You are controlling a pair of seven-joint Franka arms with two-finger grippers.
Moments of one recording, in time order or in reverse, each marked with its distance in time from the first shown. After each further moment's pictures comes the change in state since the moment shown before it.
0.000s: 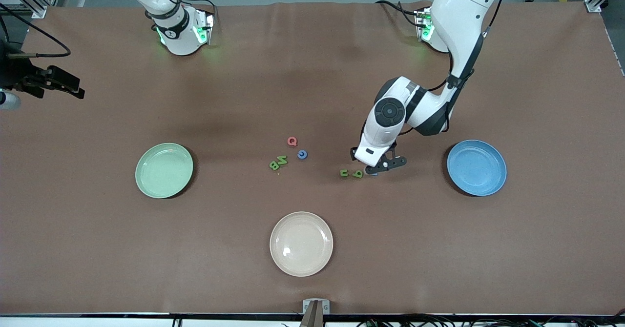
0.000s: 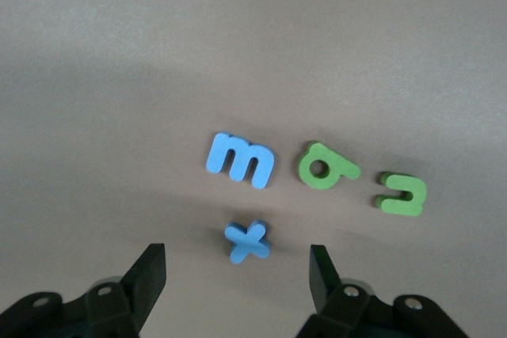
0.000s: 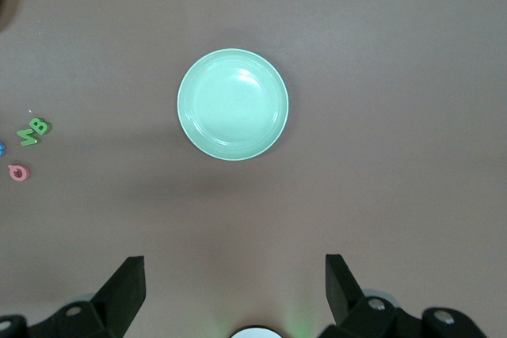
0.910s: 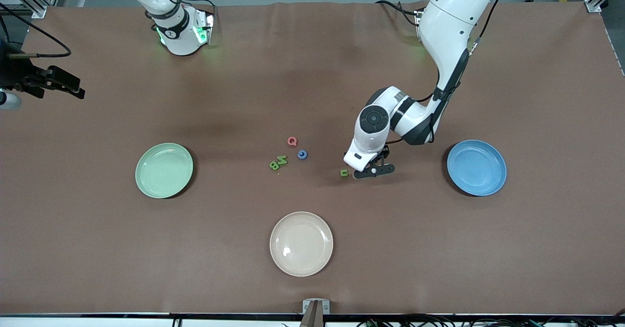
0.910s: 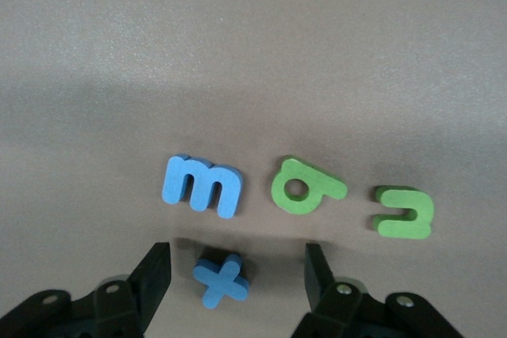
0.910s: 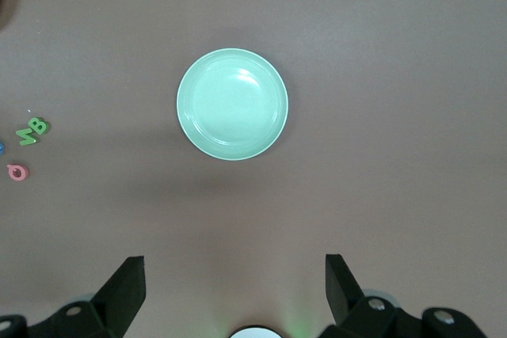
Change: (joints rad) left arm -0.023 0.097 0.000 0.073 0.085 0.004 -0.001; right arm 0.000 0.000 0.000 -0.001 -0.001 0.000 0.000
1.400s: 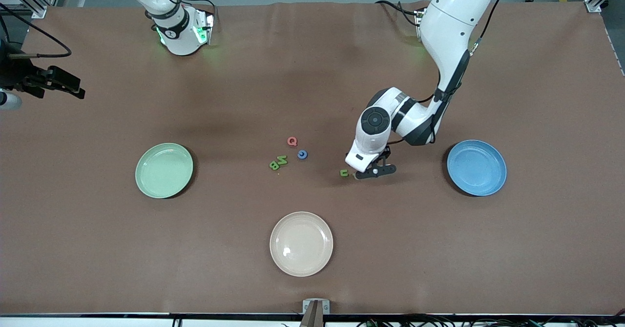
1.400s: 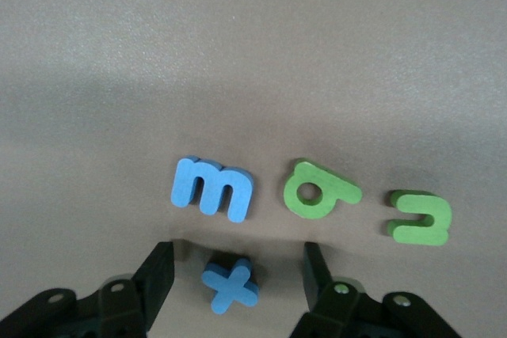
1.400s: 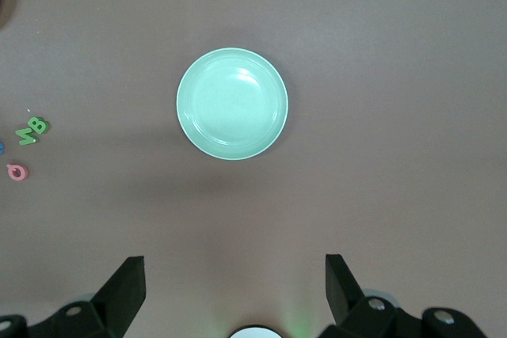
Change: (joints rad) left arm 0.005 0.002 0.002 -0.004 0.000 0.000 -0.001; right arm 0.000 0.000 0.000 -0.001 0.000 0.000 0.000
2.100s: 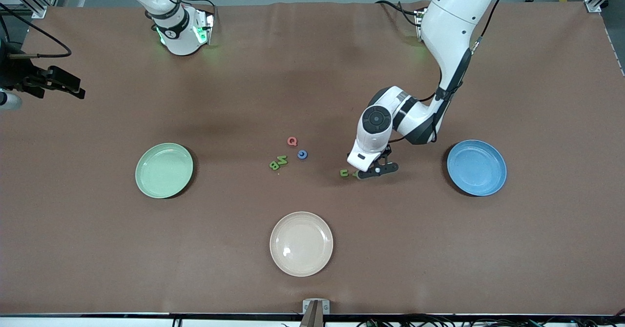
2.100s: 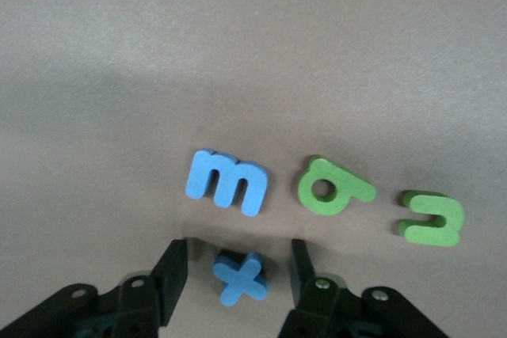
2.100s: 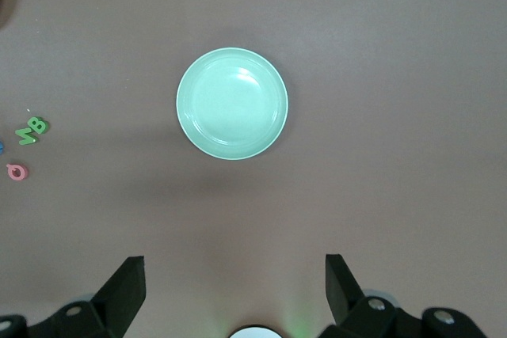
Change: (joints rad) left arm 0.004 -0.018 0.000 -0.023 0.000 -0.002 -0.039; right arm 0.000 0.000 0.000 -0.001 0.000 0.000 0.000
